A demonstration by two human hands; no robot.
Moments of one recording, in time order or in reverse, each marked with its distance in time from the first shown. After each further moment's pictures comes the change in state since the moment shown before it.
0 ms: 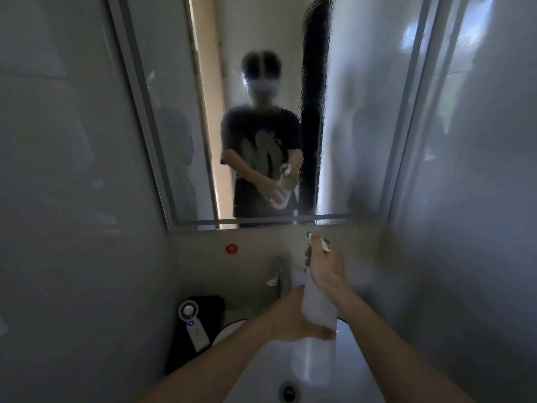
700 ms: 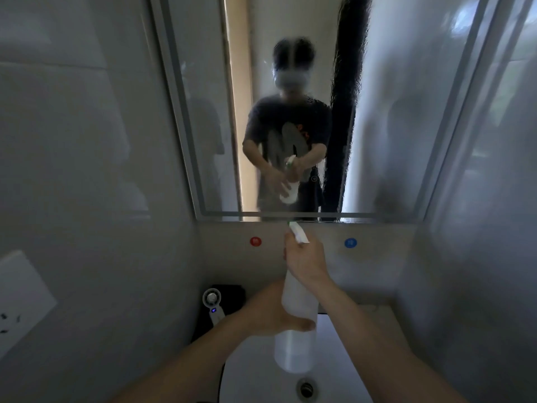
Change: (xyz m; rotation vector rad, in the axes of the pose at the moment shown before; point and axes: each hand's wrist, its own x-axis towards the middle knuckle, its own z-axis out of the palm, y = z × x) left_hand -0.049 -0.033 -0.049 -0.039 0.150 -0.055; right_hand -0.017 -0.020 0.076 -0.002 -0.187 -0.099
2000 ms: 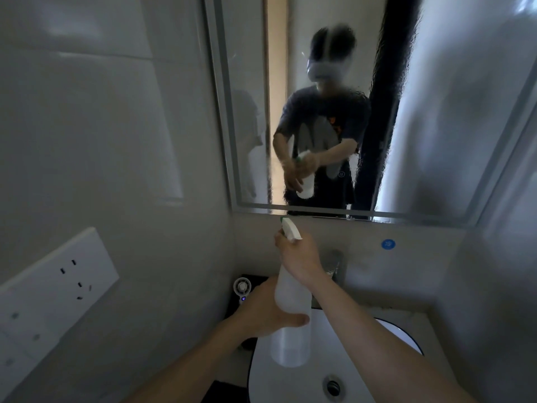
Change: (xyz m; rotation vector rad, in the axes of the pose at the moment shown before) left_hand -0.043 -0.057 -0.028 -0.031 0.218 -0.150; right_hand -0.016 -0.018 0.073 -0.001 -0.229 0.014
